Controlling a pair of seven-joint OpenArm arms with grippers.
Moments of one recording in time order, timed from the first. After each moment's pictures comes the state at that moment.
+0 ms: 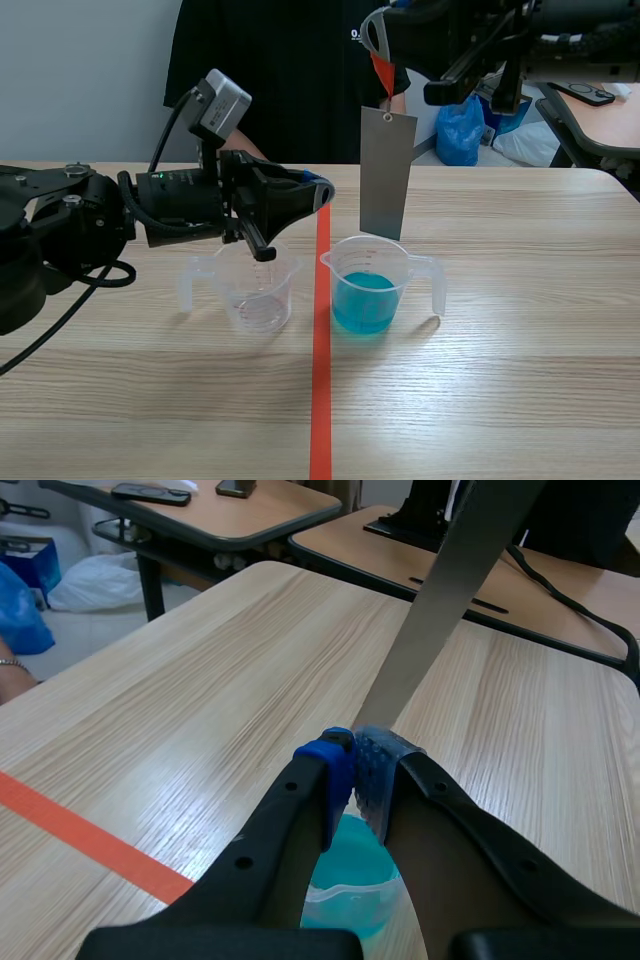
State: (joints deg) left arm -23.3 -24.4 38.6 66.7 -29.0 -44.8 -9.6; right arm 9.9 29.1 -7.3 110.9 41.5 37.6 -30.8
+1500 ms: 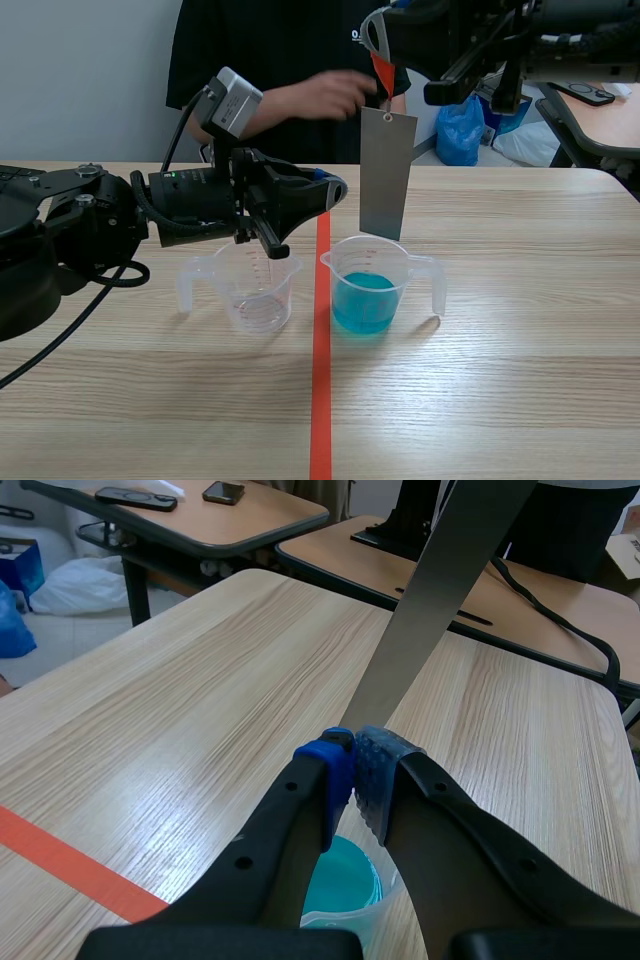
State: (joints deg) left arm -23.3 -22.9 38.6 66.7 -30.1 -44.8 -9.5; right arm 9.9 29.0 -7.3 110.9 41.5 37.6 -30.8
